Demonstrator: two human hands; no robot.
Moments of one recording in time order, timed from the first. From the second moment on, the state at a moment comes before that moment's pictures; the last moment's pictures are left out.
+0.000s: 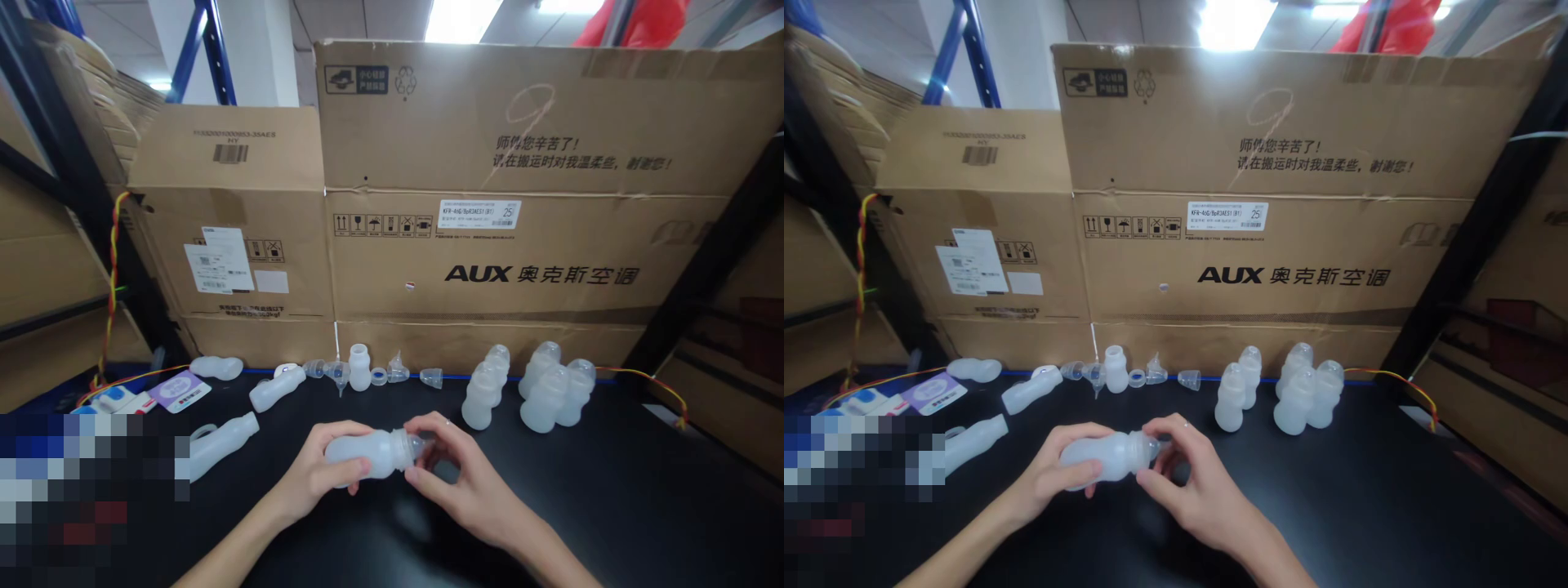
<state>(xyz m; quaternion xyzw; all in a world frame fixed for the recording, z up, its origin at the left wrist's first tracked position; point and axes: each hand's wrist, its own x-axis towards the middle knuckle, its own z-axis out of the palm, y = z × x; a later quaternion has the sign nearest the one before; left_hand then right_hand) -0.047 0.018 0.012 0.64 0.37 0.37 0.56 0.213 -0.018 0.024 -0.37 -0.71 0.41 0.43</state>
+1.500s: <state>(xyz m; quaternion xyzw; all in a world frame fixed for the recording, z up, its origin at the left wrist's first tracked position) -0.052 0.042 -0.027 0.70 0.36 0.42 0.45 0.194 0.091 -0.055 -0.60 -0.68 -0.04 0.42</state>
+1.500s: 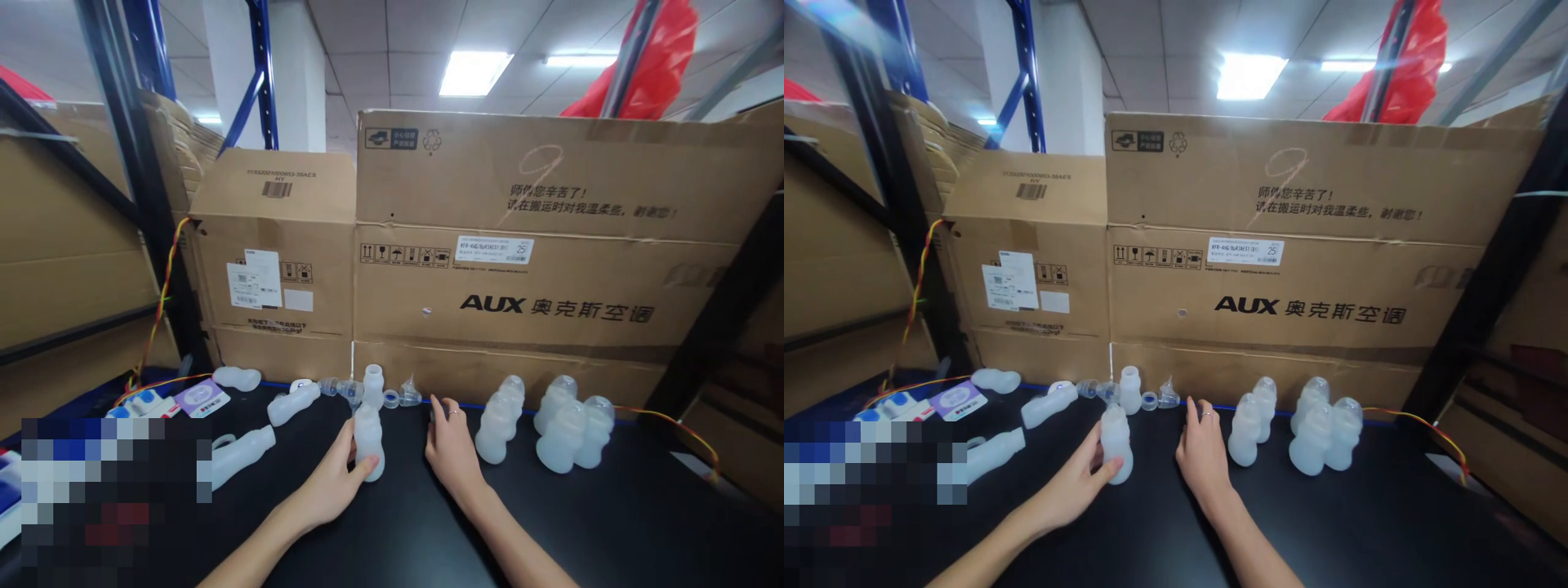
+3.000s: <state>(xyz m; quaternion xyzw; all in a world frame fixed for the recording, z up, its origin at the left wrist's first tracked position) -0.043 0.024 -0.014 0.86 0.37 0.26 0.23 0.237 0.039 0.013 -0.63 -0.63 -0.11 0.44</state>
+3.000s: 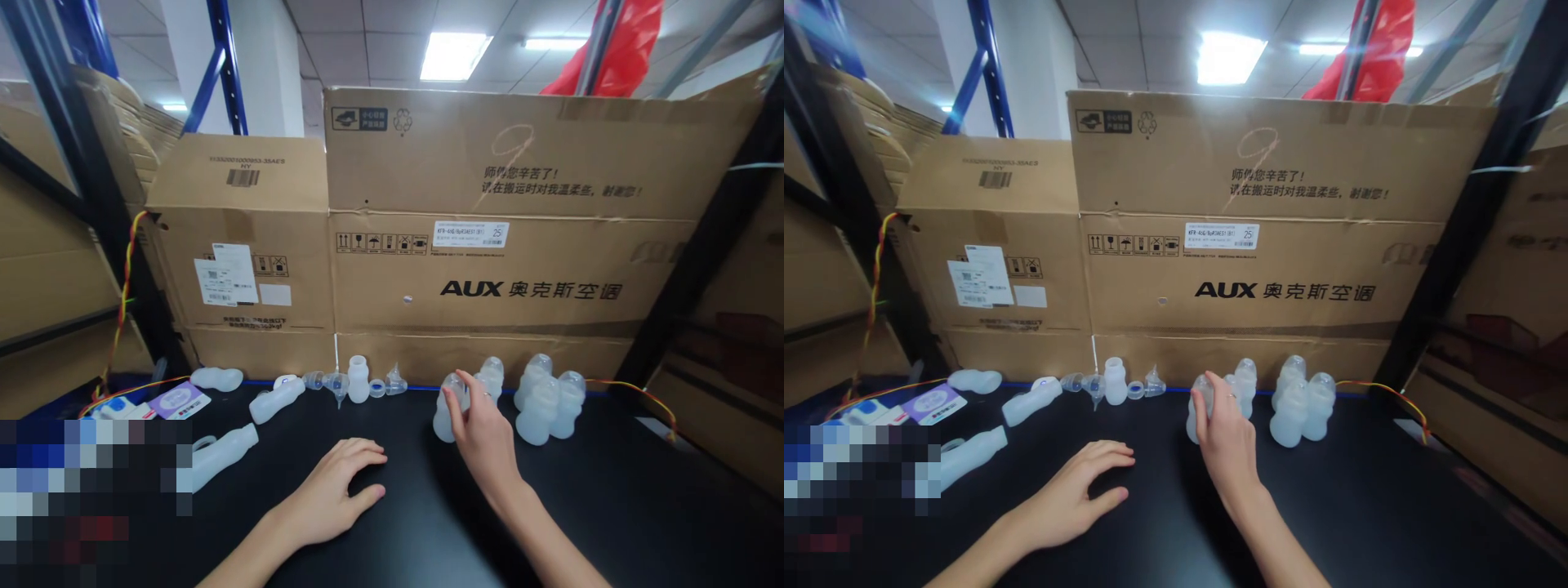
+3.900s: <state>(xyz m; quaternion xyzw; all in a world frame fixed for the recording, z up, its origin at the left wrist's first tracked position) -0.075 0.079 -0.041 0.75 0.63 0.18 -0.03 0.145 0.116 -0.064 -0.59 -0.70 -0.13 0.37</state>
